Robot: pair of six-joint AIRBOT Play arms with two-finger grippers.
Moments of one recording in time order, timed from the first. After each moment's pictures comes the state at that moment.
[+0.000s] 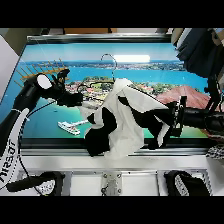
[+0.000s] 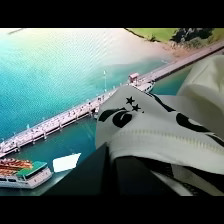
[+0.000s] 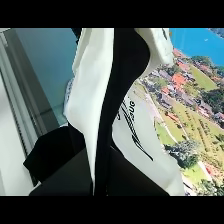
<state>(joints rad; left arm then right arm) -0.13 -1.39 1.25 1.19 -1.22 -1.57 -0.21 -0.70 0.81 -0.31 1.41 0.33</state>
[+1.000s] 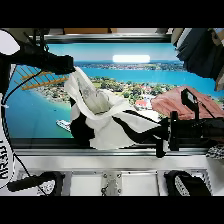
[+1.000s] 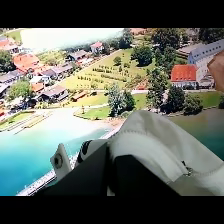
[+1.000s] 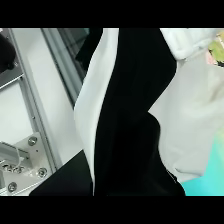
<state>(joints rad) -0.16 -1.40 1.84 1.20 -1.41 -1.57 -0.11 -0.69 0.81 -0.54 1.57 0.50</state>
